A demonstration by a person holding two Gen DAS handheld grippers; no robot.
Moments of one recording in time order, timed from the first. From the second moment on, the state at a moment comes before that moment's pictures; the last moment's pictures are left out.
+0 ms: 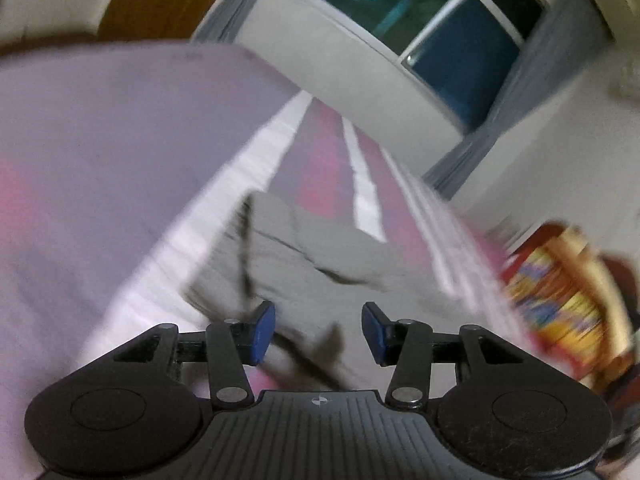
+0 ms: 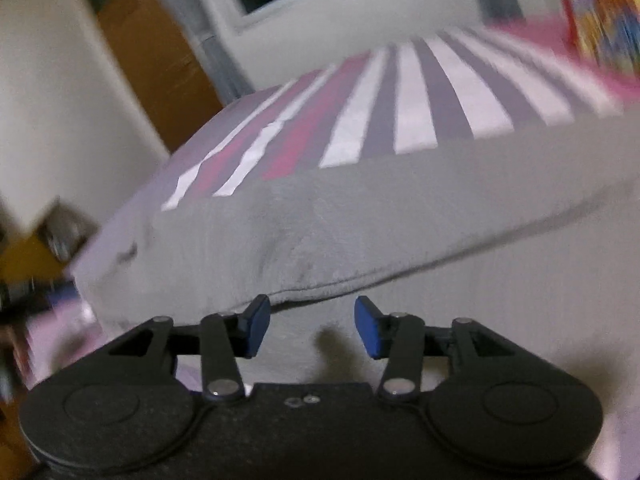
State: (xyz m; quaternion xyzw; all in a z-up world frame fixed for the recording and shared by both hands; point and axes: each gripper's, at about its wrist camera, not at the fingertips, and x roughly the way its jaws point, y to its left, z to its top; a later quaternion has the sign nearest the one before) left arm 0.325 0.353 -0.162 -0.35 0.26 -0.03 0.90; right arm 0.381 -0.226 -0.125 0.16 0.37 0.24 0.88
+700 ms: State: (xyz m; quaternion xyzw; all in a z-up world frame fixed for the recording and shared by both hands) left arm 0.326 0.328 -0.202 -0.47 0.27 0.00 0.84; right arm 0.408 -0.238 -0.181 0.37 0.40 0.25 0.80
